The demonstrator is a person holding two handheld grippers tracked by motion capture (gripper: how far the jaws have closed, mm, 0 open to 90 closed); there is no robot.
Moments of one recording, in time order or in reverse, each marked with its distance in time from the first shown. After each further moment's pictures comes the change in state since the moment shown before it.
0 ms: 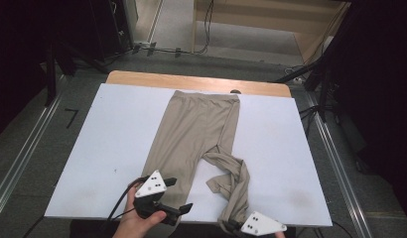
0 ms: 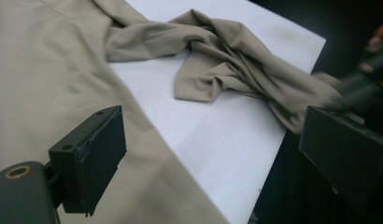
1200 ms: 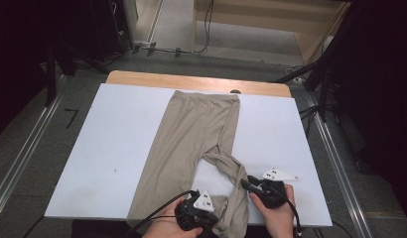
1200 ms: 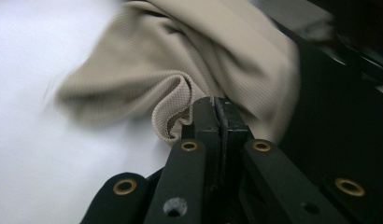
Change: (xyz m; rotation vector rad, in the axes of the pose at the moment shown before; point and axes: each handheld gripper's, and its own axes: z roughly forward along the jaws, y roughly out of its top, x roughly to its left) left arm -0.051 0.001 0.069 0.398 -0.238 0.184; right arm -0.124 0.006 0.034 -0.021 -0.185 0.312
